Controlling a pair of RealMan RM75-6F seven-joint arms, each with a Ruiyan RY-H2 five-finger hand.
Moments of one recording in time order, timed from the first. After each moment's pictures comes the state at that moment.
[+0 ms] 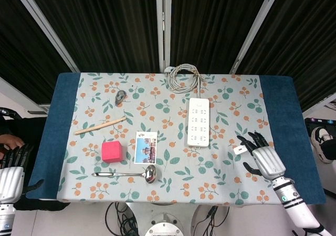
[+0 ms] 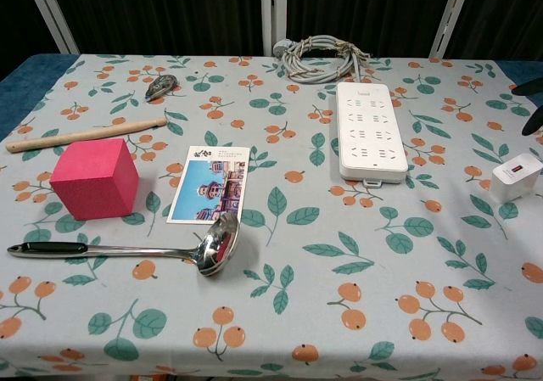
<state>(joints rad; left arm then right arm) -0.01 -1.26 -0.02 -1.42 1.49 1.53 0.00 0.31 -1.24 0.00 -1.55 -1.56 1.22 0.01</state>
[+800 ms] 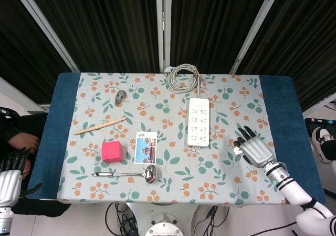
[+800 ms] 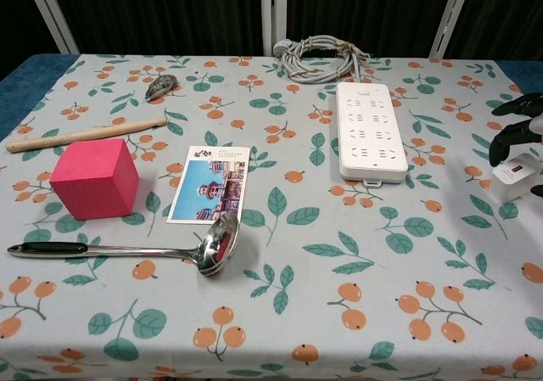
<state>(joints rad) 0.01 -1.24 -0.01 -1.45 1.47 1.51 -0.01 0.48 -1.29 -0.02 -1.33 -1.60 1.01 -0.20</state>
